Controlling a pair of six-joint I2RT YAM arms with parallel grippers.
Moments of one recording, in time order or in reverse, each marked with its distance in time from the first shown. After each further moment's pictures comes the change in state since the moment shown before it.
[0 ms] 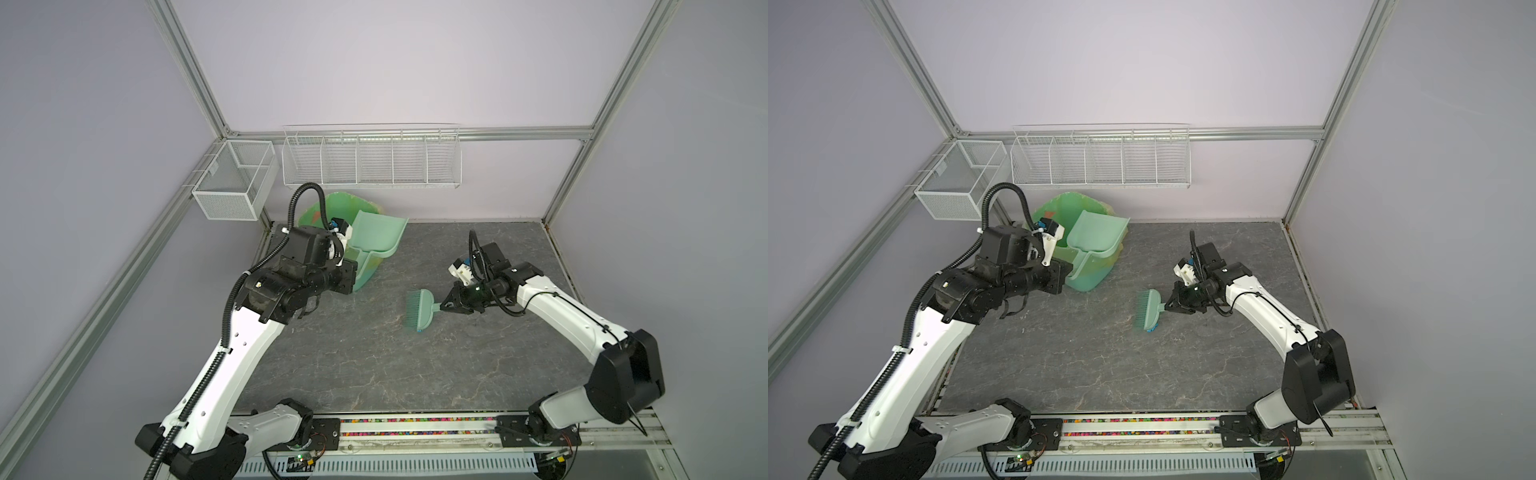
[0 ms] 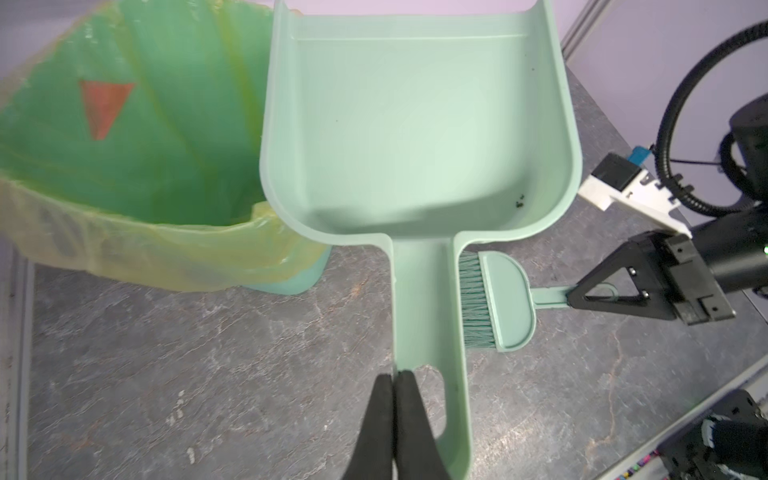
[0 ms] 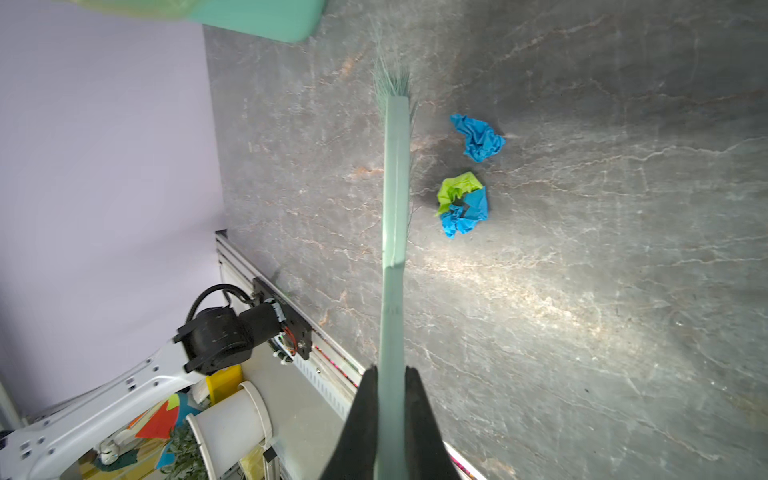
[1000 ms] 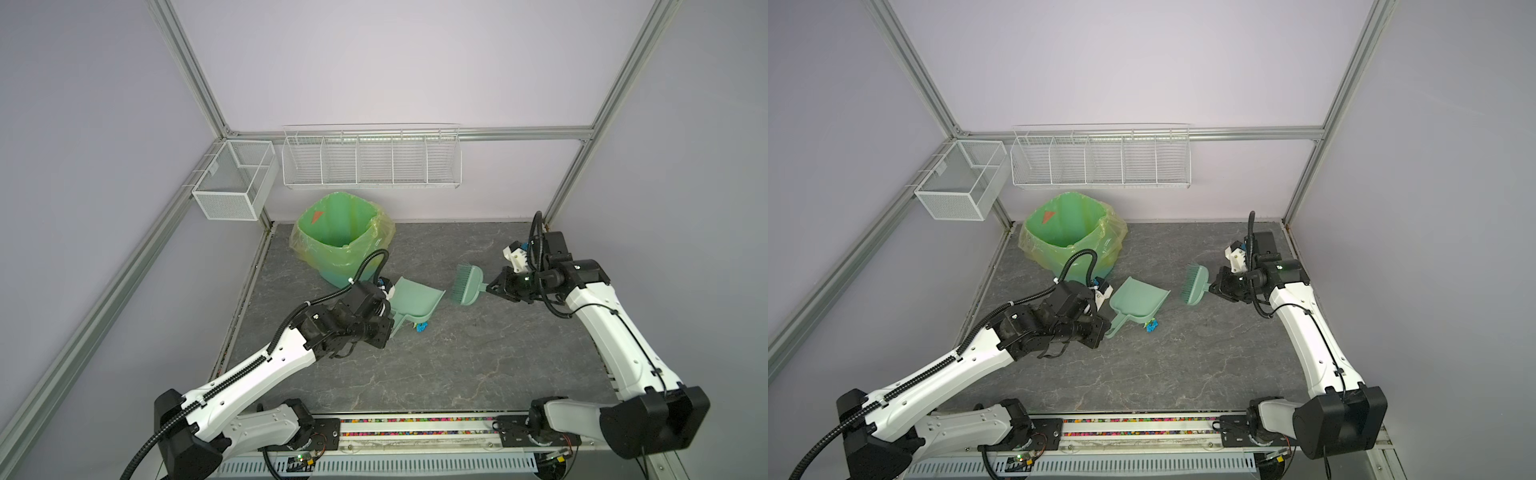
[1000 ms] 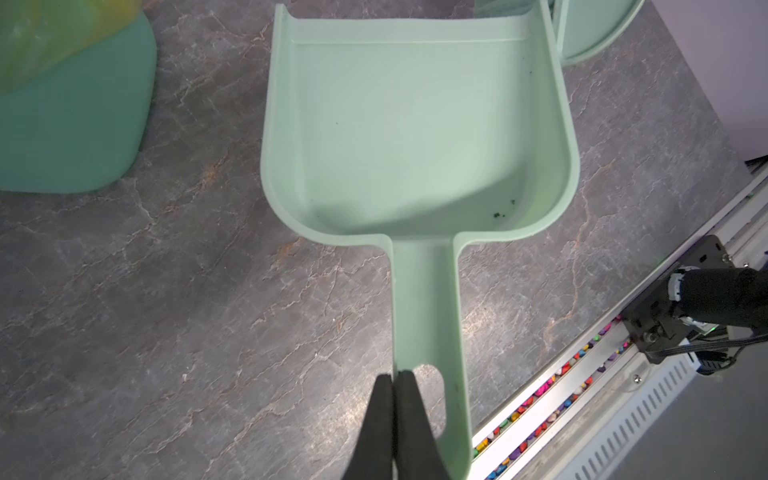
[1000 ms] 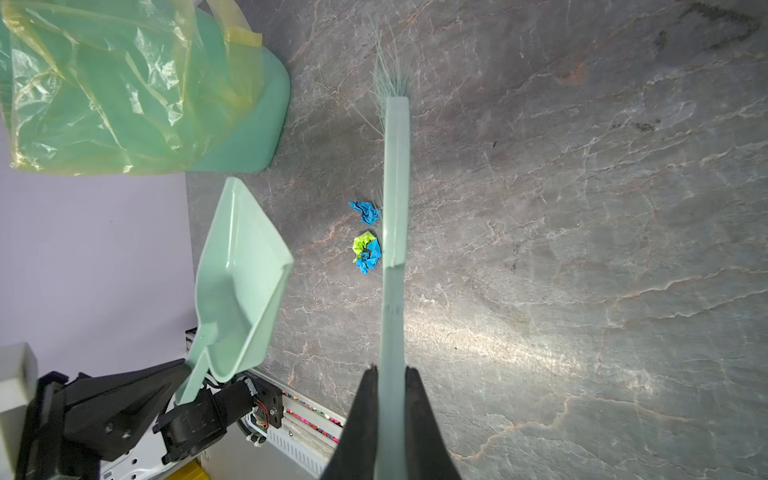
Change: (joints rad) left arm -0.337 -0.076 -0.470 0.165 -0.034 -0.209; right arm -0.286 -0.155 0.108 -0.231 0.155 -0.106
